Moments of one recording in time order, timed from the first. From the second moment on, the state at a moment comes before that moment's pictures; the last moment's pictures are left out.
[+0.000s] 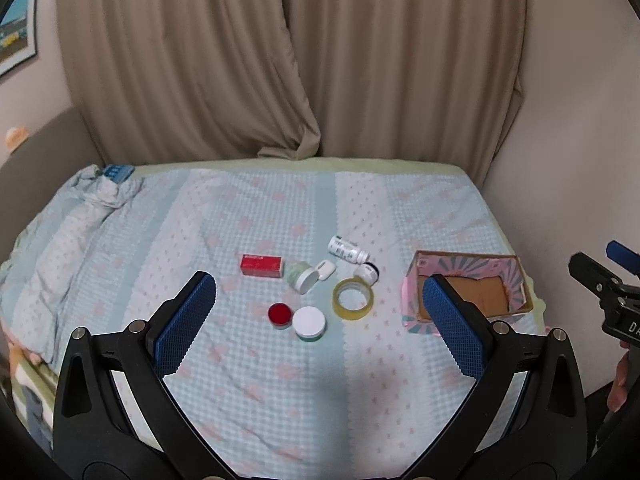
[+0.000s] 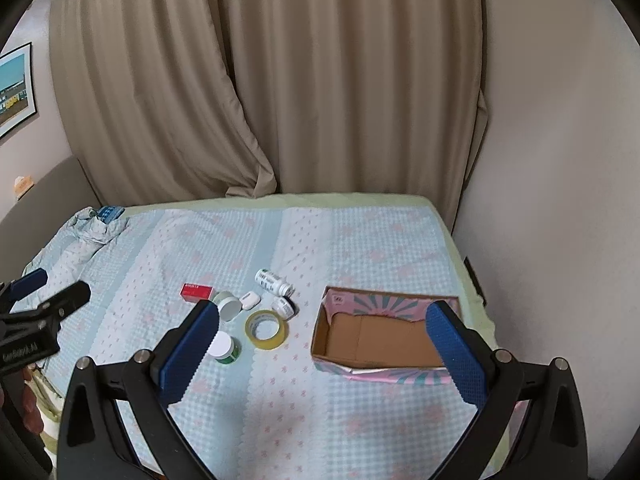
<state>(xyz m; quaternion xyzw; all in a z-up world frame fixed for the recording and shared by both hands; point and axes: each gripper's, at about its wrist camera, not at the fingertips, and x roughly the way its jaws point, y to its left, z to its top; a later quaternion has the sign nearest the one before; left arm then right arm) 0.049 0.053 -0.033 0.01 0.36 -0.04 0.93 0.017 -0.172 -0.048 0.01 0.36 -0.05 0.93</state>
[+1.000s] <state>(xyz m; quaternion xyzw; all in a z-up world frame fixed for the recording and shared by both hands) 0.343 0.176 -0.301 0.23 0.51 -0.24 0.79 0.188 -0.050 -0.297 0.12 0.54 -0.17 0.81</state>
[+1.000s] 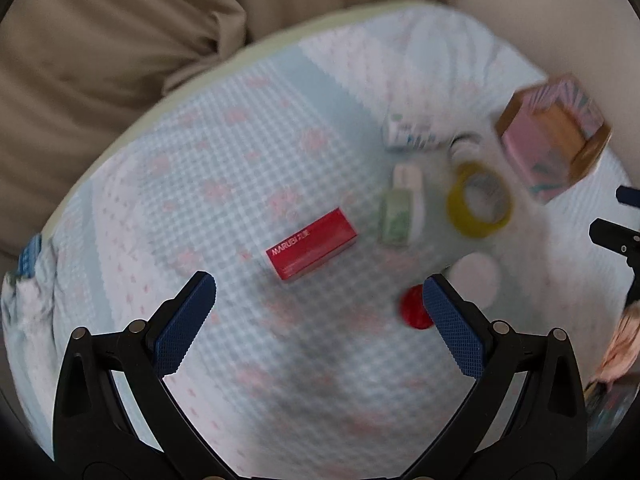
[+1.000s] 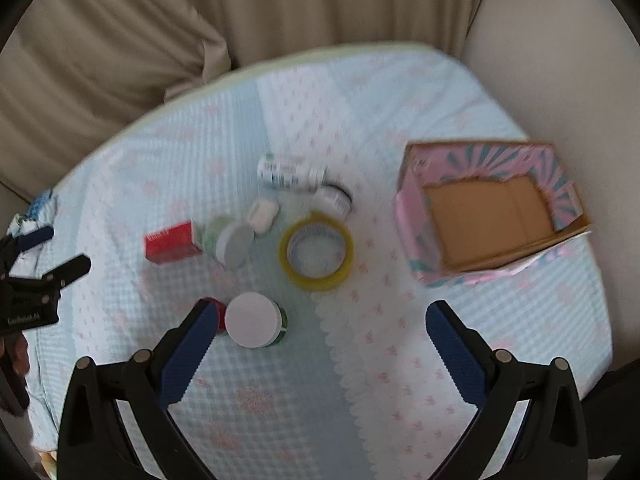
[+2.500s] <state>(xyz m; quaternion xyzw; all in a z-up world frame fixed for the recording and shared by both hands) 0.414 0.143 -0.471 0.31 0.61 -0.33 0.65 0.302 -0.079 -0.472 0.14 0.64 -0.19 0.73</state>
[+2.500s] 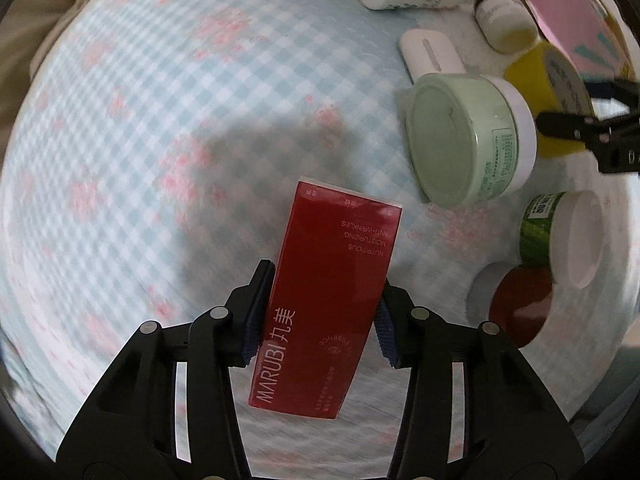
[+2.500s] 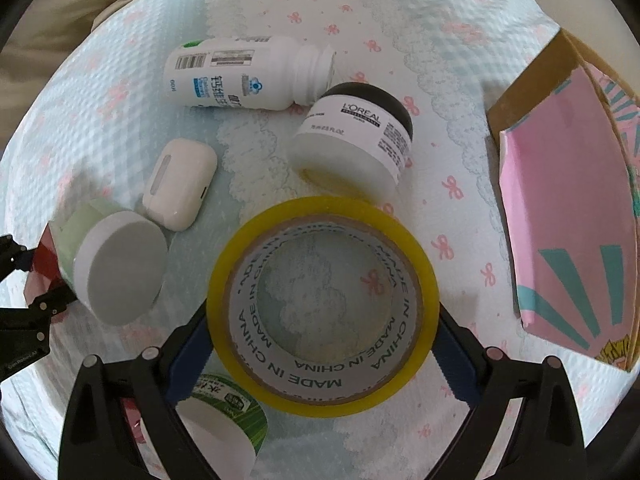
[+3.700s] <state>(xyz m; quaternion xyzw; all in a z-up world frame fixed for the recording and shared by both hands) 0.298 0.070 -0.174 0.12 0.51 -0.33 0.78 0.180 -0.104 -0.186 0.16 0.53 -0.18 0.81</state>
